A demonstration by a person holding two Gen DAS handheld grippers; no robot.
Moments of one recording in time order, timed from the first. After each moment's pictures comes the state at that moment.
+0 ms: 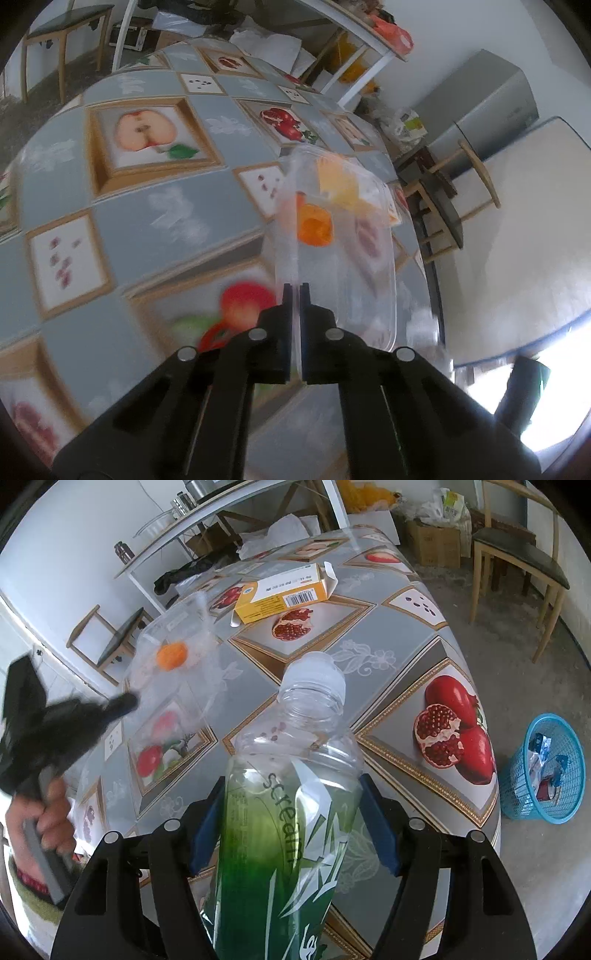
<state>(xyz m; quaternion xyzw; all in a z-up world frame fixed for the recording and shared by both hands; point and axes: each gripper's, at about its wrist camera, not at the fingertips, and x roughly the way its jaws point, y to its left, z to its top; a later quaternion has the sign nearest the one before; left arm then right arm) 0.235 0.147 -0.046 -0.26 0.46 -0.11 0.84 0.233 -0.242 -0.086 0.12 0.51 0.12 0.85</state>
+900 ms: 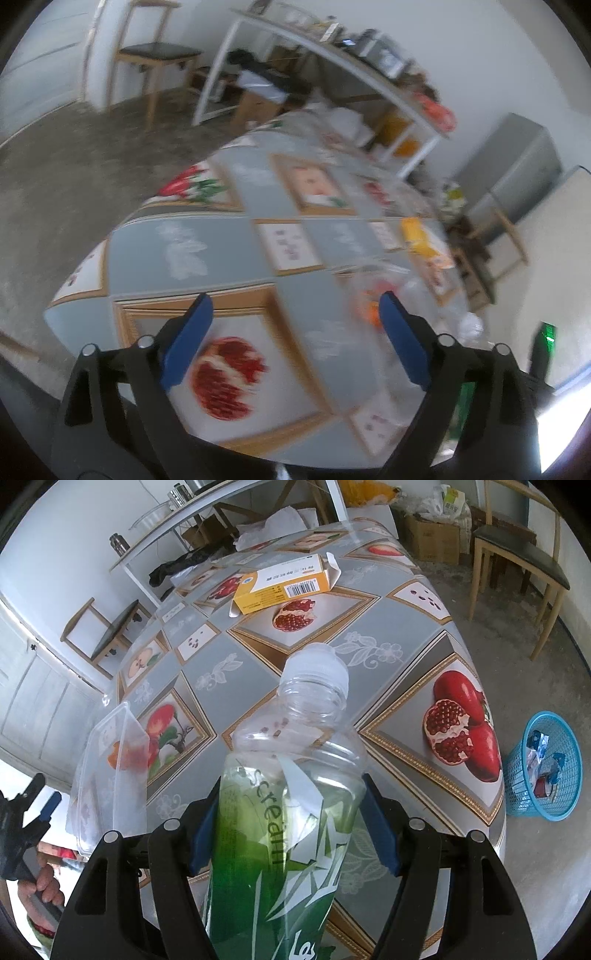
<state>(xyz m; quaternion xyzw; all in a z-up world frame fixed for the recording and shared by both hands) 0.099 0.271 -0.042 -0.28 0.36 0.04 0.89 0.238 -0.232 -0.089 0.11 0.52 0.11 0.84</state>
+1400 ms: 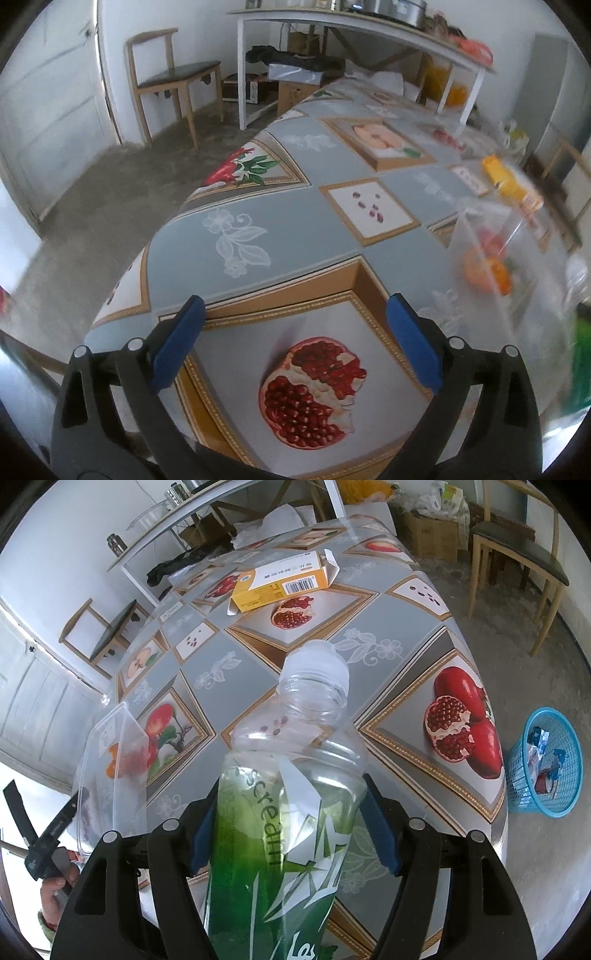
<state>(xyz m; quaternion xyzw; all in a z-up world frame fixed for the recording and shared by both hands) 0.118 0.255 -0.080 -0.11 0.42 0.14 0.89 0.239 -0.232 -0.091 0.11 0.52 0.11 0.84</state>
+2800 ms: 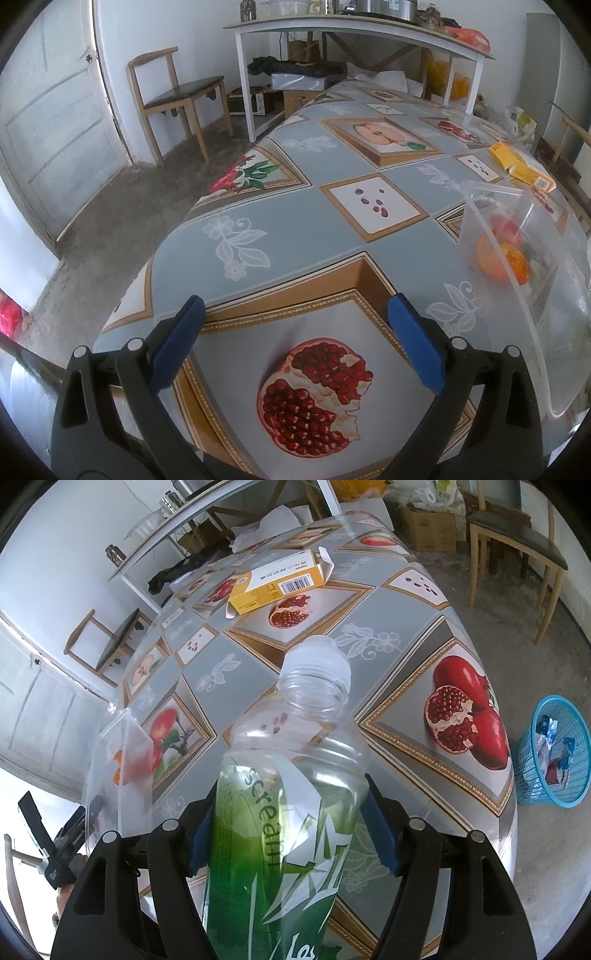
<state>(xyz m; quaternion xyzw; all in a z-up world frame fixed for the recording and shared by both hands) 0.118 0.242 -0.083 -0.07 0.41 0.16 0.90 0.237 -0.240 -0.095 0.14 0.52 0.12 0.83</state>
